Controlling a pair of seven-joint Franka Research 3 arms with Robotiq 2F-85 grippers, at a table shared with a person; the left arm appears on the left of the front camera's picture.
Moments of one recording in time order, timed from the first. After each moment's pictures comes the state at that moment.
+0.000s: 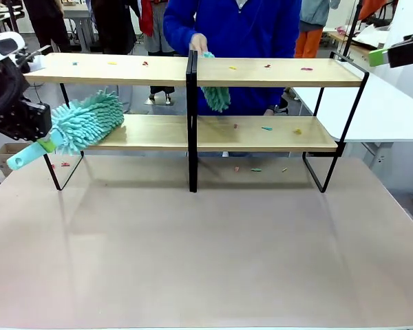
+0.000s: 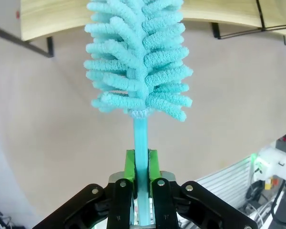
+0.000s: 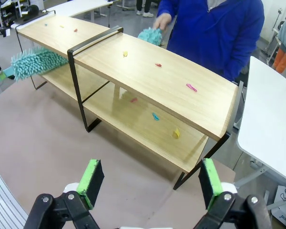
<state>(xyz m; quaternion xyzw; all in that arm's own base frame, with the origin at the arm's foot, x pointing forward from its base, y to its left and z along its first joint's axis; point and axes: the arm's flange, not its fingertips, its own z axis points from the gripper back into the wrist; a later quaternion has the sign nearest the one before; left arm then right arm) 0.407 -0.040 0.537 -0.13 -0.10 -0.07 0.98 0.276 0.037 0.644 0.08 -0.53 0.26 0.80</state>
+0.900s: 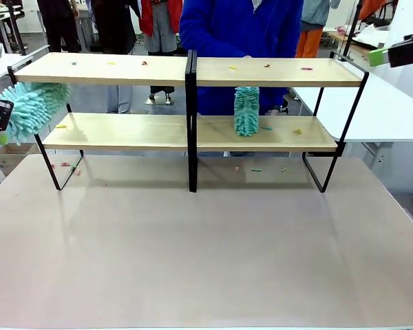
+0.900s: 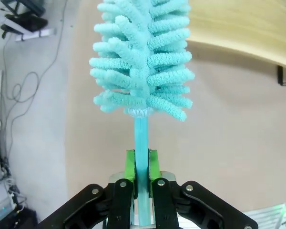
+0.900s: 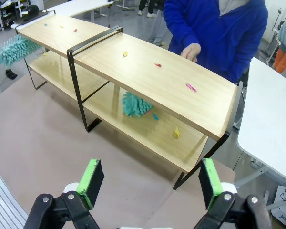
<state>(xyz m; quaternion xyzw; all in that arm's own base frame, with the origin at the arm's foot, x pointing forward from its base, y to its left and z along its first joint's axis) 0.368 -0.018 0.559 0.03 -0.19 0.03 0.98 0.276 0.037 0.644 0.08 -0.53 0.26 0.80</state>
